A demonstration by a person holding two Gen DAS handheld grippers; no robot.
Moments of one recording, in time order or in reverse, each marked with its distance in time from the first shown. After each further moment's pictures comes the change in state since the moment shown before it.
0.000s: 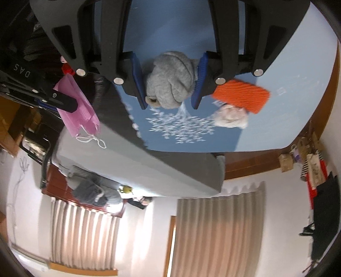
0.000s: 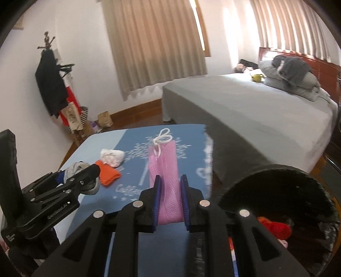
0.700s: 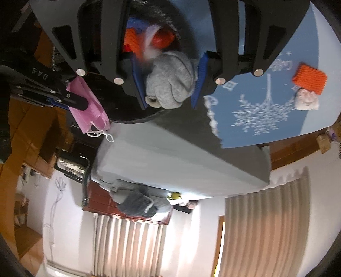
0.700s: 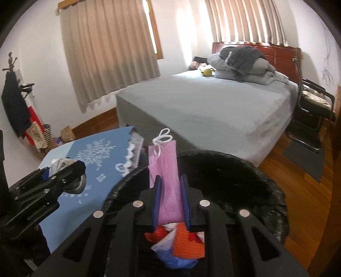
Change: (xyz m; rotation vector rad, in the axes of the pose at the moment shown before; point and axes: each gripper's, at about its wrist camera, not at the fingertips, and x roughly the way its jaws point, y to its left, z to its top) left arm 0.037 -0.144 -0.005 0.150 0.027 -0.246; right arm -0.056 -0.129 -0.028 0.150 -0.022 -0.233
